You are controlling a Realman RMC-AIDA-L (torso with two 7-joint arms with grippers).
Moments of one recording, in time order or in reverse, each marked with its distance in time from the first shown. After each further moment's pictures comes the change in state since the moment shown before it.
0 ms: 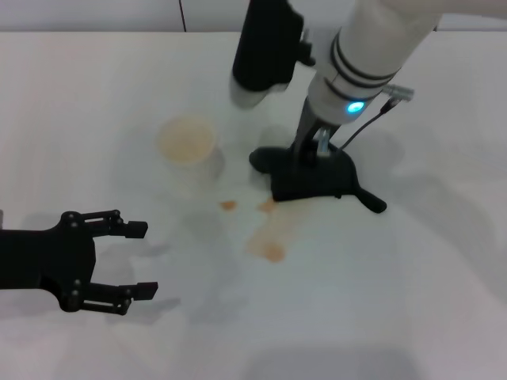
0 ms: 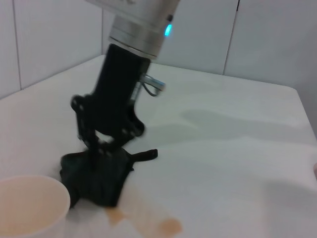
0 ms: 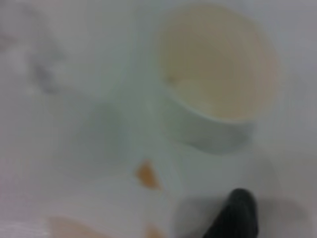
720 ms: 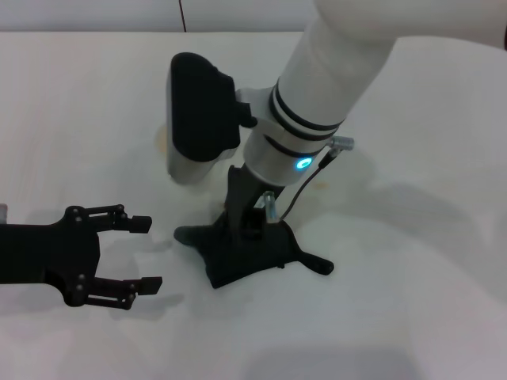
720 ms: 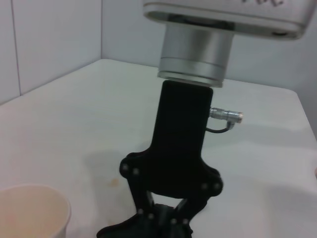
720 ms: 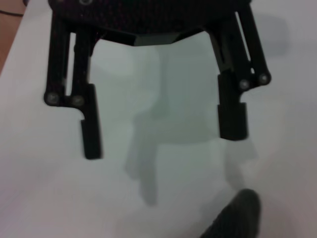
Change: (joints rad) left arm -0.010 -0.004 -0.001 -0.001 -0.004 -0.001 -0.001; right arm 0.044 0.000 -0.213 -0.076 0.390 -0.009 -0.166
